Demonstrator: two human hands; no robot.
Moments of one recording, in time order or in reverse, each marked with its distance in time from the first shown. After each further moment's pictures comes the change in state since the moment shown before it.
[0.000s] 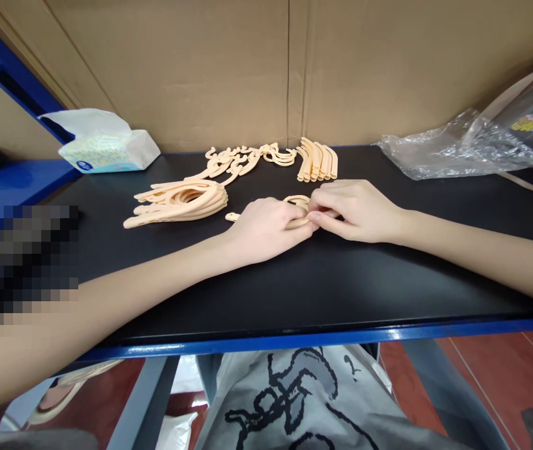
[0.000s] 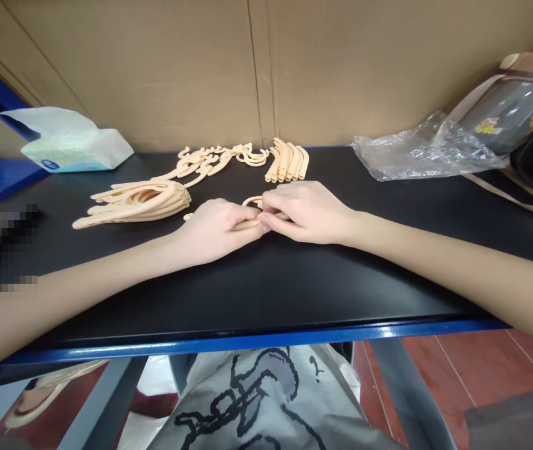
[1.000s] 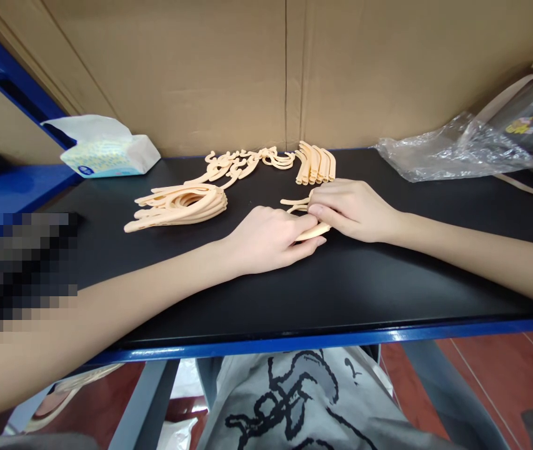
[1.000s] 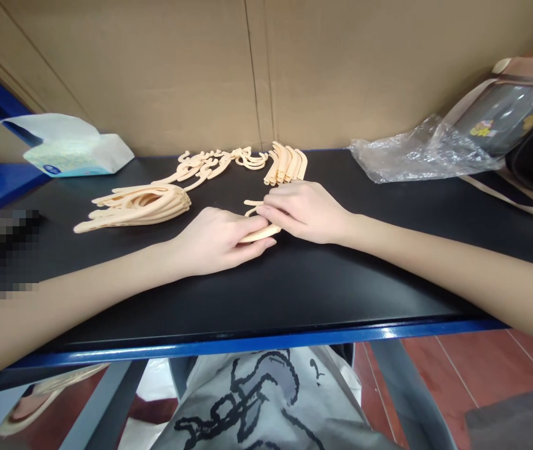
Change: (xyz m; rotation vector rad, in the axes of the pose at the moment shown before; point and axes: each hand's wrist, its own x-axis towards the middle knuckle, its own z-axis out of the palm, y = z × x) left_hand -0.009 0.002 0.002 0.279 0.031 0.252; right_hand 0.002 0.000 0.000 0.085 0.017 0.052
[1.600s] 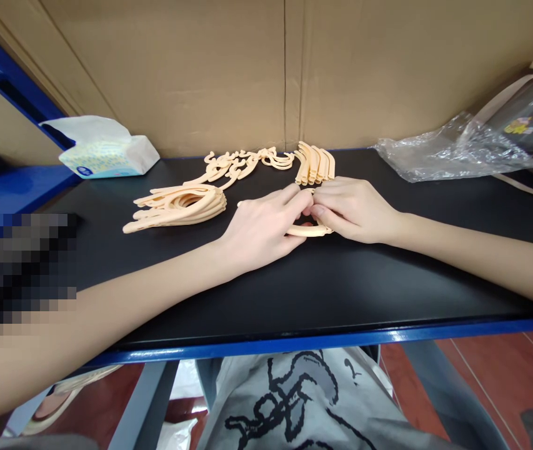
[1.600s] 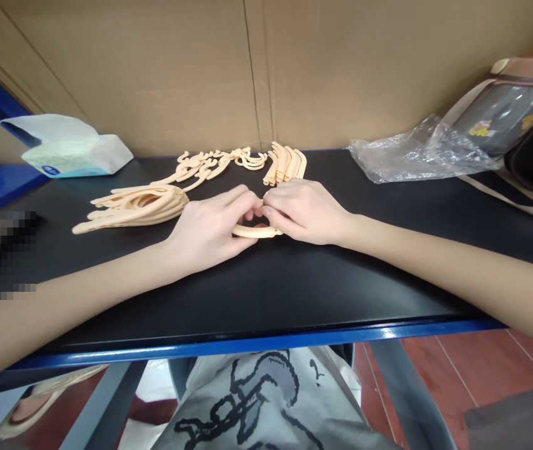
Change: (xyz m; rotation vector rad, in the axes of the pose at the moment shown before) left_hand -0.001 -0.001 0.001 0.017 0.231 -0.086; right_hand -0.001 0.001 -0.001 -0.092 0.016 -0.064
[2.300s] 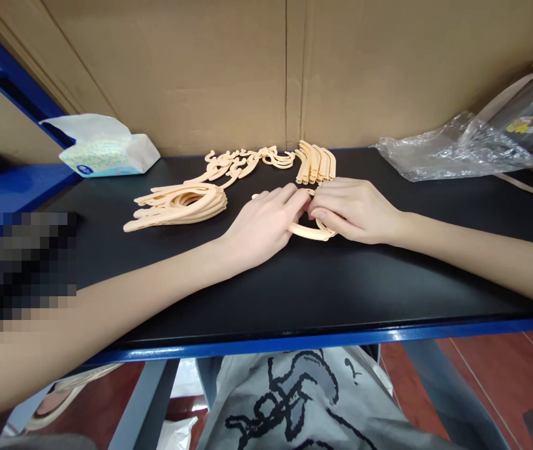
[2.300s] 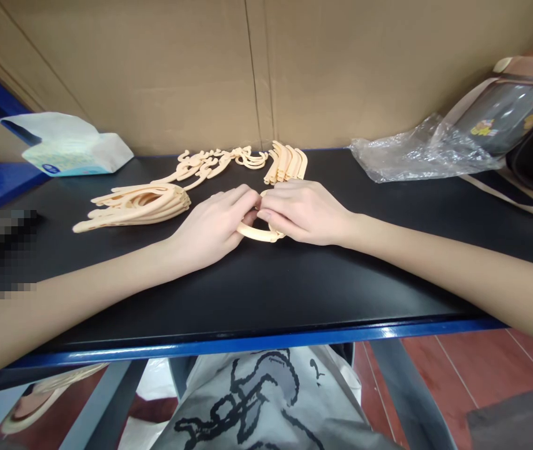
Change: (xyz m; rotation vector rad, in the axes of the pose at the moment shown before) left_hand 0.007 -0.002 0.002 0.064 -0.187 -0.041; right_hand 0.000 -0.002 -0.001 -0.044 0.067 -0.108
